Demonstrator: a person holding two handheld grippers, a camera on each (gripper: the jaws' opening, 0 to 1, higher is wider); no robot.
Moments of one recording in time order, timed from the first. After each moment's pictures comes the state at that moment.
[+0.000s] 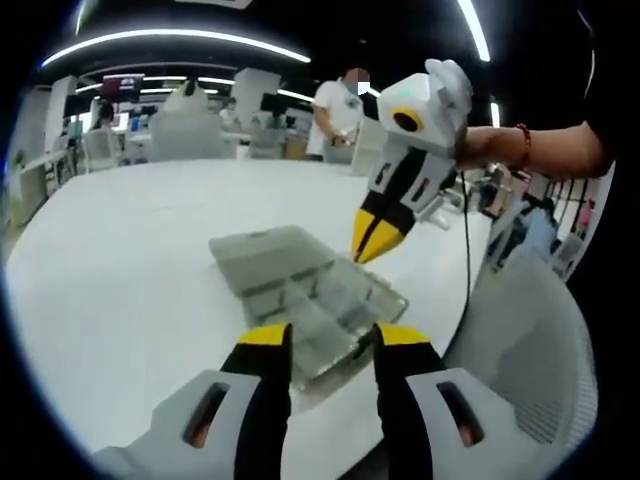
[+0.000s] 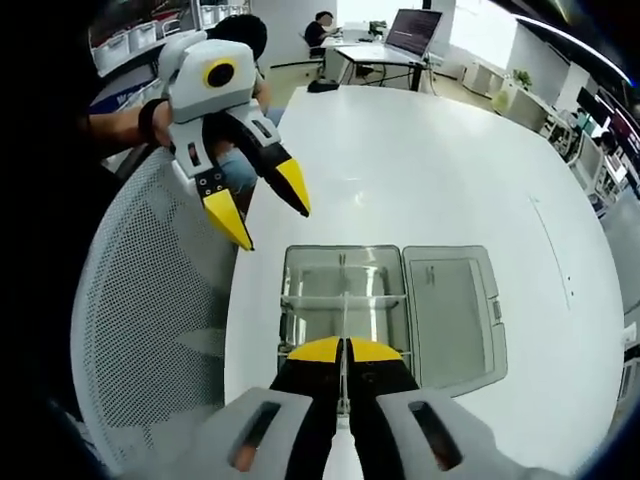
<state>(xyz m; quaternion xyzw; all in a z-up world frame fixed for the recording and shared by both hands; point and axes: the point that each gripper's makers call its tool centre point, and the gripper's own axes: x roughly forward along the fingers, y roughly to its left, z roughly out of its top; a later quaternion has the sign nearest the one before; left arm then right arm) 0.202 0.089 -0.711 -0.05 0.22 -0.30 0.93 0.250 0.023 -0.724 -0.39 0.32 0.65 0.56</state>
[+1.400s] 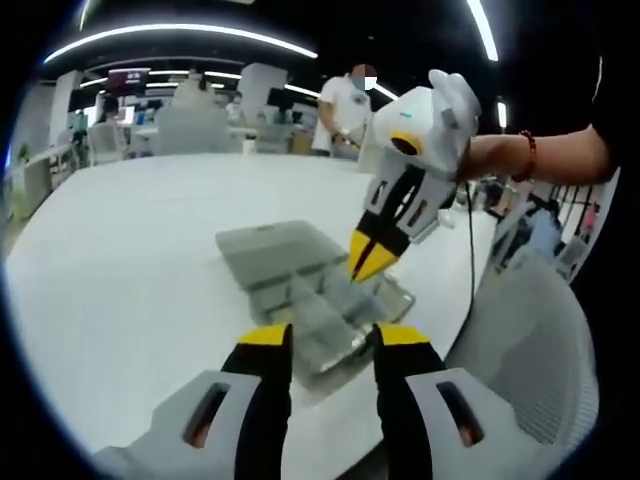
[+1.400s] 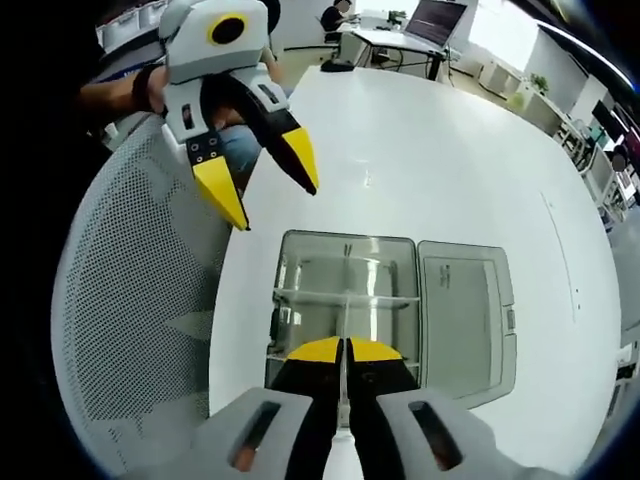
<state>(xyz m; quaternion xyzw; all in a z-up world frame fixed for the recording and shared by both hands) 0.204 0.094 -0.715 -0.06 0.24 -0.28 0.93 0.249 0.030 -0.755 -0.44 0.32 0.65 0.53</state>
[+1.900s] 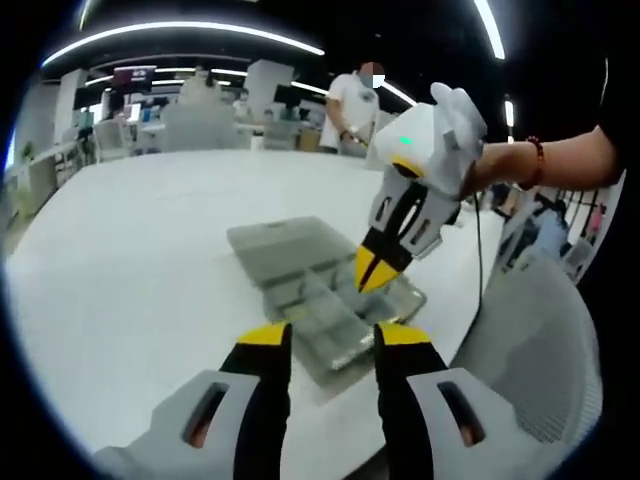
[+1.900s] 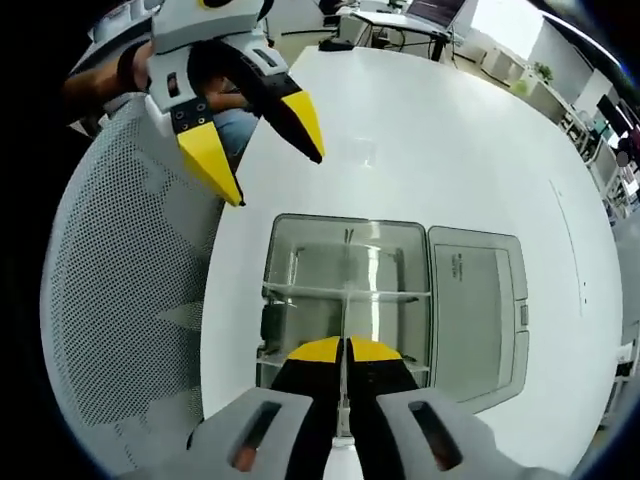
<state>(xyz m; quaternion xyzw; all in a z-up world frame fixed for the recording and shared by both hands) 0.209 0.107 -0.720 -0.06 0.25 -0.26 0.93 0.250 0.031 -0.776 -0.46 0.34 0.63 0.52</state>
